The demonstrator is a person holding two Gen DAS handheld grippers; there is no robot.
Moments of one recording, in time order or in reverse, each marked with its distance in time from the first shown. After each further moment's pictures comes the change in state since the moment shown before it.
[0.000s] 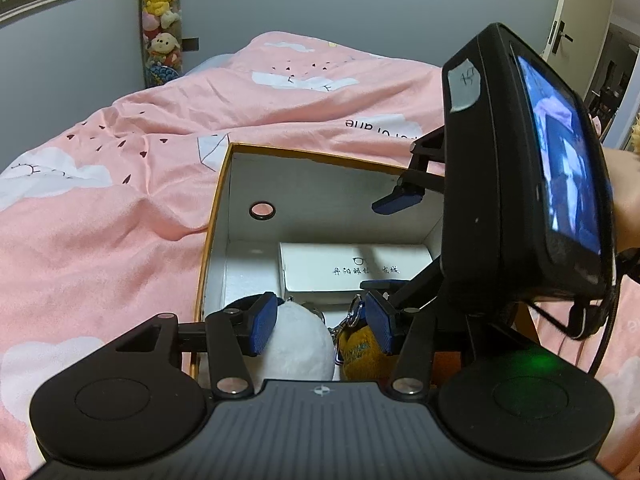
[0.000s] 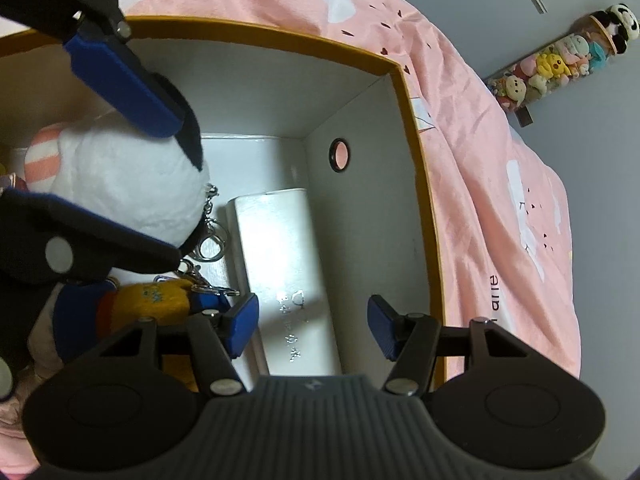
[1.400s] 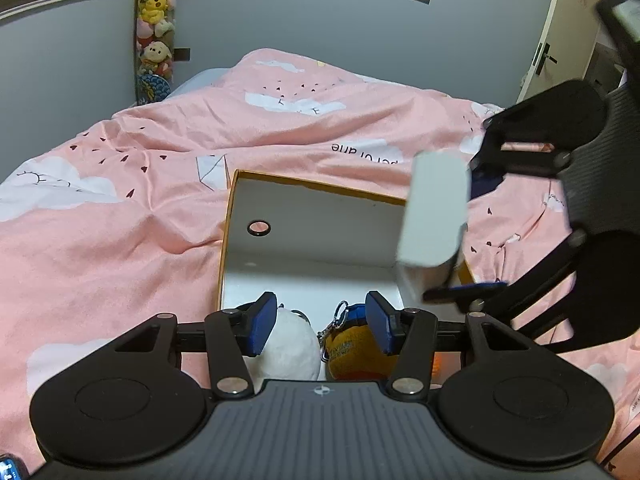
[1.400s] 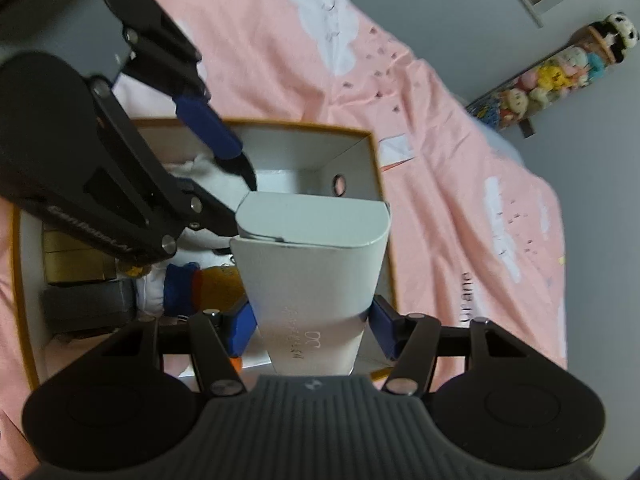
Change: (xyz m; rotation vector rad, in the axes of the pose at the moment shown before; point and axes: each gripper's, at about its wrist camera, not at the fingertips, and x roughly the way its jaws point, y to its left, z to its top) left arm -0.032 0.011 0.006 -0.025 -0.040 -0.073; right arm -0.089 -0.011 0.003 -0.008 -0.019 0.056
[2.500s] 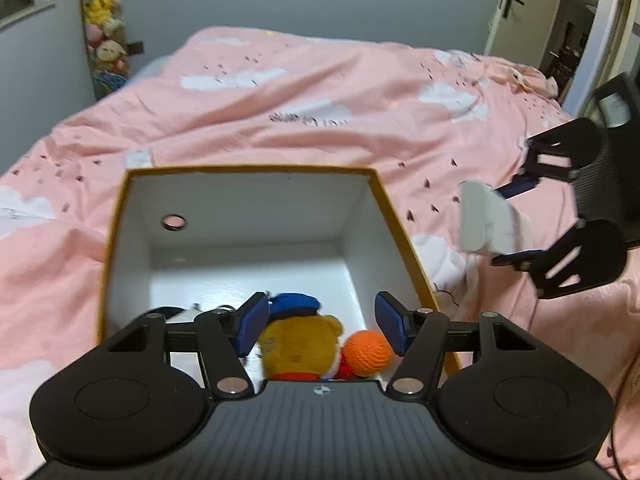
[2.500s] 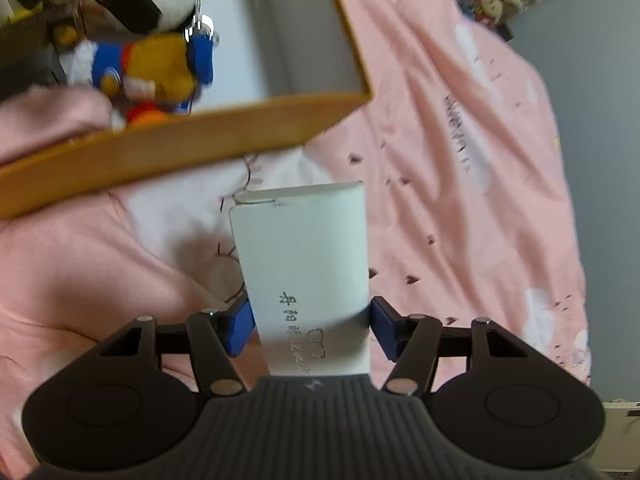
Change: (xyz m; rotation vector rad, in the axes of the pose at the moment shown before) left arm 0.028 -0.065 0.004 0.134 0.096 -0.009; right arm 0.011 -0.023 -0.158 0.118 0.168 -0.041
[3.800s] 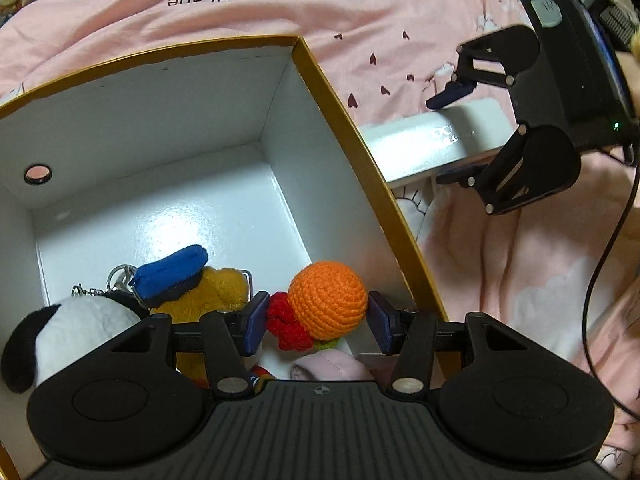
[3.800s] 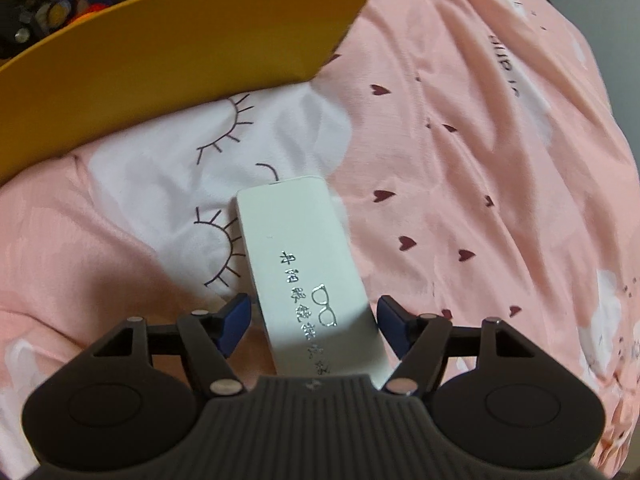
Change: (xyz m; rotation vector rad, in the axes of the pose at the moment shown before) left arm 0.086 -0.024 0.001 0.134 0.393 -0.201; right arm 0.093 -0.021 -0.027 0.009 0.070 0.187
